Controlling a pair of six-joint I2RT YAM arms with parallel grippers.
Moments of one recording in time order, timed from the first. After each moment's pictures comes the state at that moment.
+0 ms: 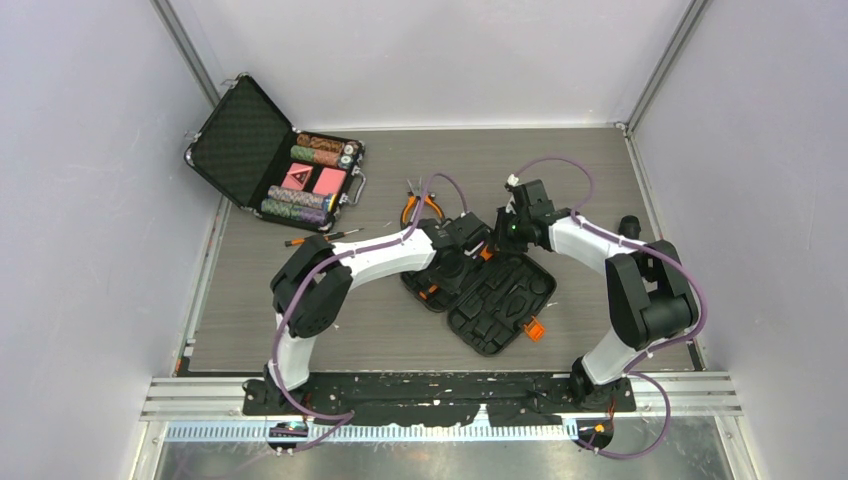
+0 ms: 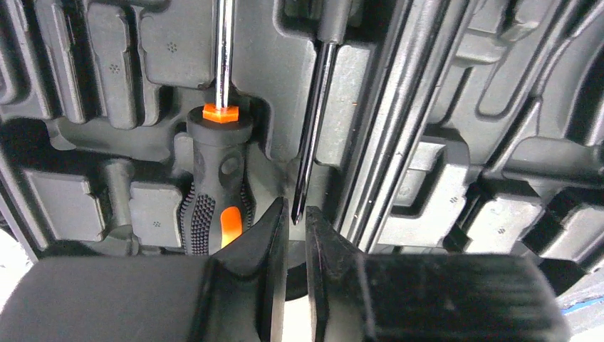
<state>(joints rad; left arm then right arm) -0.95 1.98 1.47 -0.72 -0.04 -0.36 0.33 1.62 0.95 -0.28 -0.21 0.44</state>
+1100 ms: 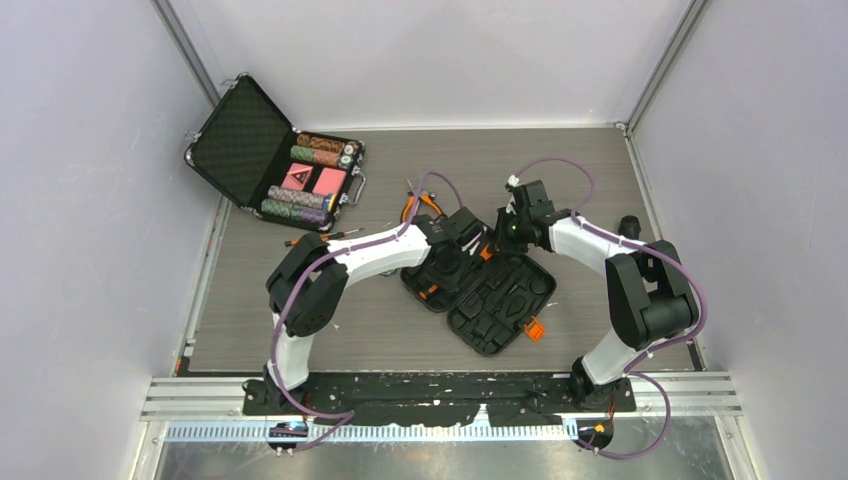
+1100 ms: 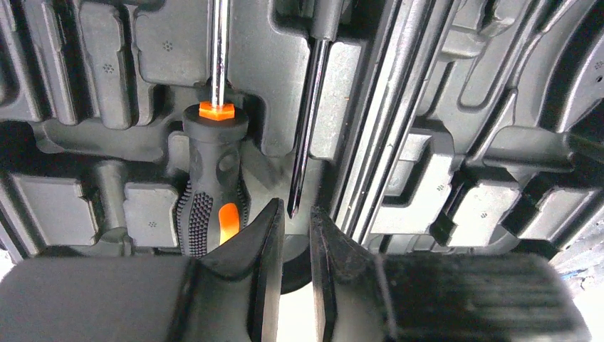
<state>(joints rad) -0.93 1.97 1.46 -0.71 0.05 -0.36 0.33 1.63 0.94 -0.27 -0.20 0.44</state>
